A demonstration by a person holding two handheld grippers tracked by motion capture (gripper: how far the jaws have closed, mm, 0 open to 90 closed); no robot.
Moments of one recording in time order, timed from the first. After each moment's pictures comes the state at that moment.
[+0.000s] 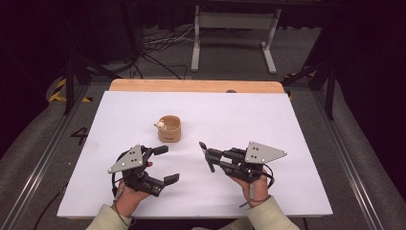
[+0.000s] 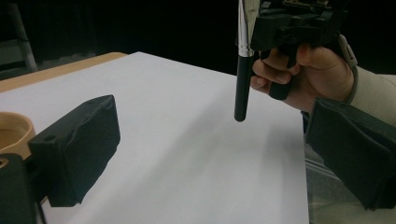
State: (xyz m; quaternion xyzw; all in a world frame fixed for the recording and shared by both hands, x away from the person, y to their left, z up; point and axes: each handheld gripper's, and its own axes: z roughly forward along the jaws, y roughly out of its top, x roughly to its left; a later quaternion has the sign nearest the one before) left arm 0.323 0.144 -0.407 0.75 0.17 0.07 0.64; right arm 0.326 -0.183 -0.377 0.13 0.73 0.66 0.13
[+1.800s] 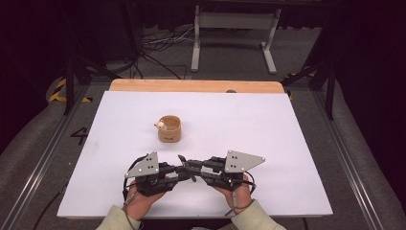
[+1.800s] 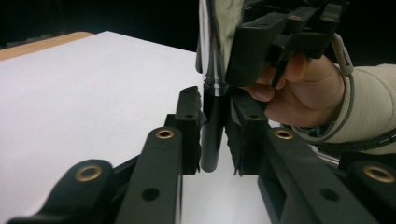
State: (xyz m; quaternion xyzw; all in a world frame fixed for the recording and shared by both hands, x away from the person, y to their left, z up) left arm 0.310 0.116 -0.410 0.78 0.15 0.04 0.61; right arm 0.317 -0.140 -0.393 0.08 0.73 0.67 0.09
